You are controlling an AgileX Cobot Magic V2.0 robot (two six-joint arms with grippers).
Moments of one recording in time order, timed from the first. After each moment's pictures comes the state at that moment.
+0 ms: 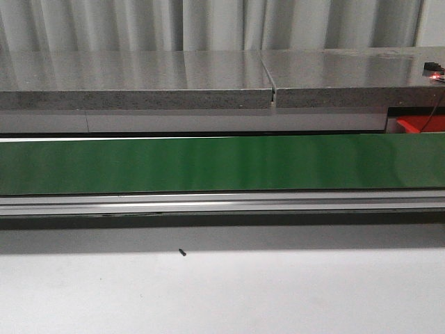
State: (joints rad) left arm 0.45 1.74 -1.55 -0.01 1.15 -0.05; right arm -0.01 0.39 -0.52 0.03 0.75 -0.05
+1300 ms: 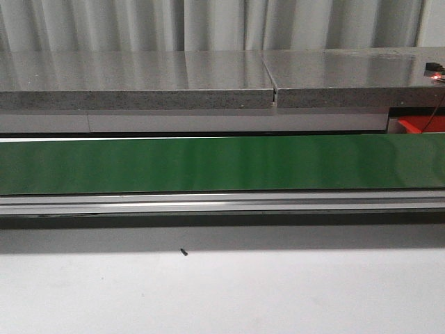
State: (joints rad) left arm 0.55 2.03 -1.56 -0.05 0.86 -0.05; right arm -0.01 0.39 -0.52 0.03 0.75 -0.05
